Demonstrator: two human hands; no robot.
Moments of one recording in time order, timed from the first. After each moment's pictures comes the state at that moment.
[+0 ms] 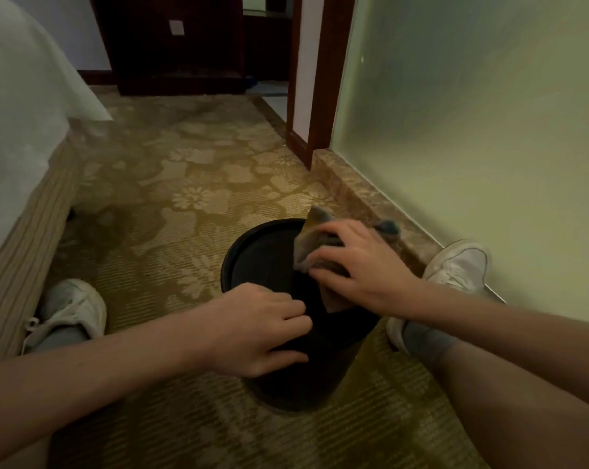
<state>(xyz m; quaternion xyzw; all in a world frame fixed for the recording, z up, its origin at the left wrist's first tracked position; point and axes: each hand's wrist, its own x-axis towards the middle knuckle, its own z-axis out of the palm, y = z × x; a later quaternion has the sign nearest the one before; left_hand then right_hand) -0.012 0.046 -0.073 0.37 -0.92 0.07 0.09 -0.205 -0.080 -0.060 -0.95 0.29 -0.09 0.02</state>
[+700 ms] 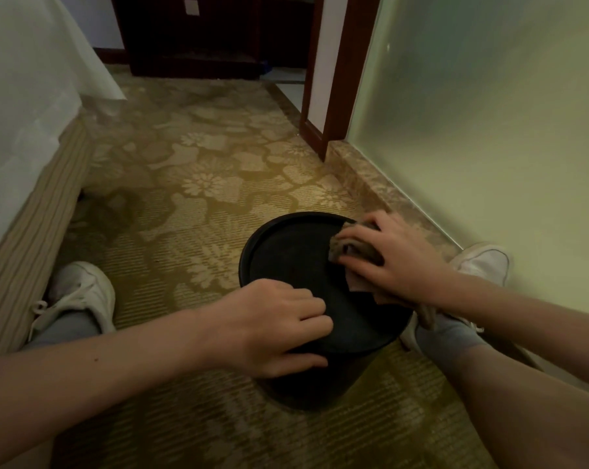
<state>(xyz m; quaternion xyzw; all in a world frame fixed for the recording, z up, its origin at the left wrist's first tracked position) -0.004 0.046 -0.080 0.36 -0.92 0.09 0.14 -0.206 -0.109 -0.064 -0.95 0.30 -0.11 0.01</state>
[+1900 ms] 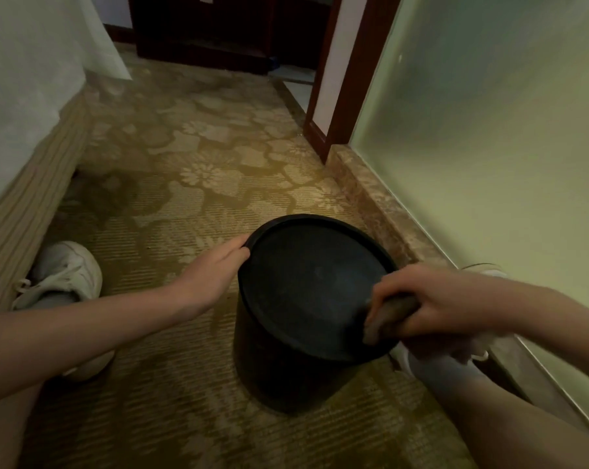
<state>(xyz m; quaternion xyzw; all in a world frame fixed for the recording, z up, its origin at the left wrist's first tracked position) 0.039 0.026 -0.105 0.66 -0.50 -0.36 0.43 -0.234 -0.087 -0.012 -0.94 0.23 0.18 0.16</state>
